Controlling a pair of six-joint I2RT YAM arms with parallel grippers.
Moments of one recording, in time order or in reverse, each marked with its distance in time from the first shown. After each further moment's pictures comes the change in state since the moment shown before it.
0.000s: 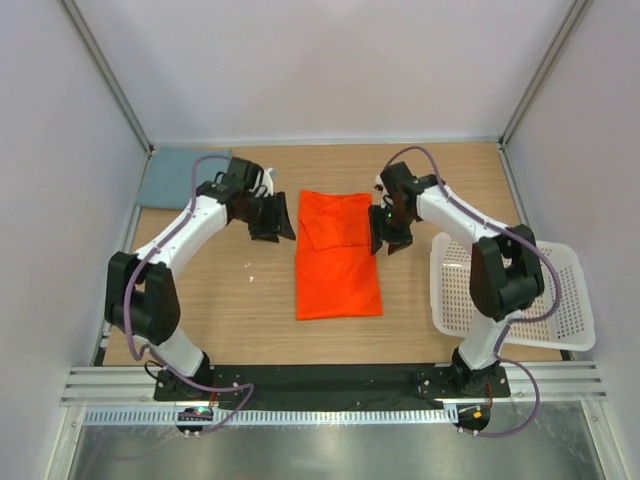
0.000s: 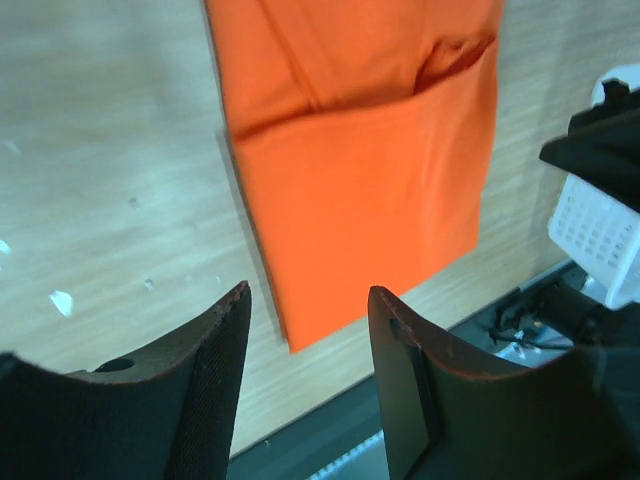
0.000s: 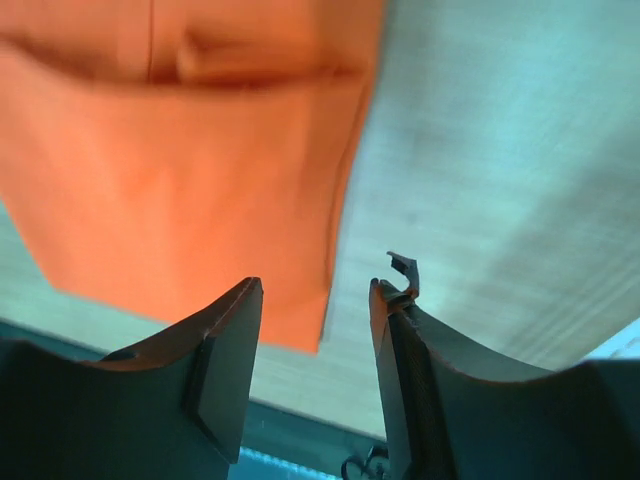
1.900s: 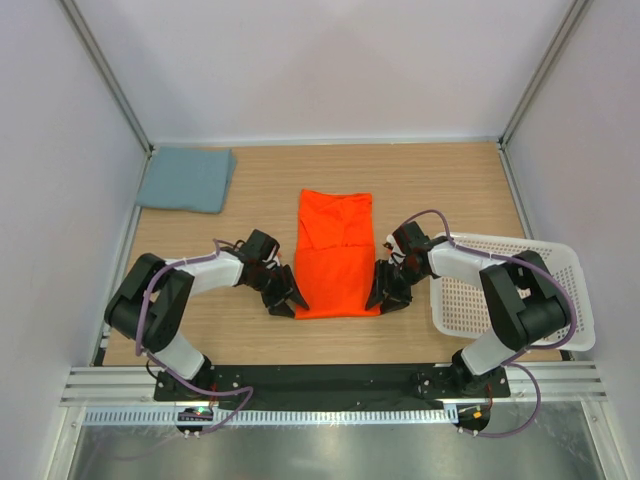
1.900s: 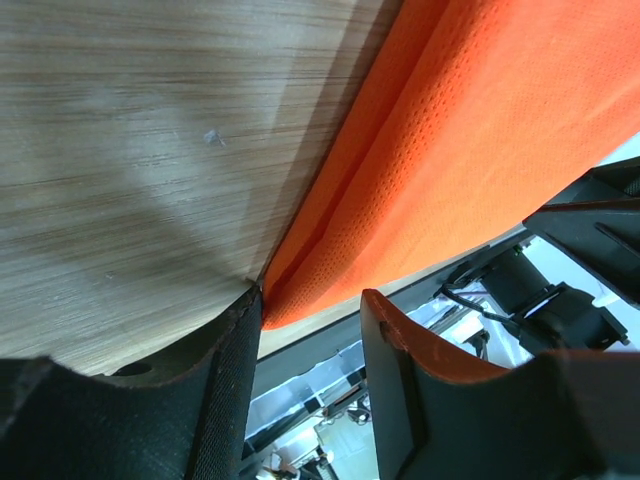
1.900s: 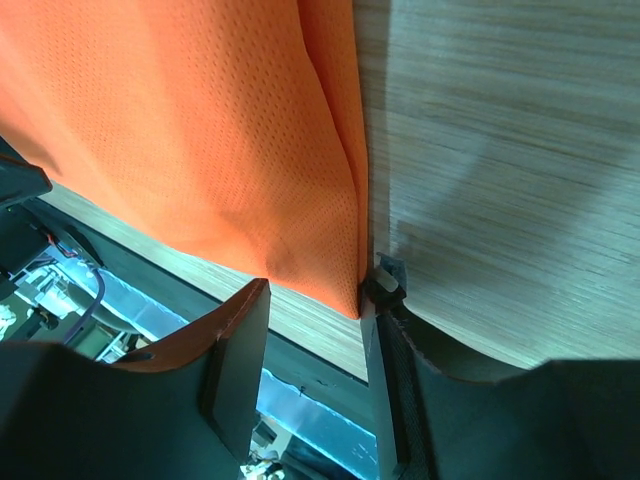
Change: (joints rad) left arm -0.156 -0.050 -0.638 0.369 0.146 -0.545; right arm 0.032 -0.241 -0.659 0.371 -0.354 0.257
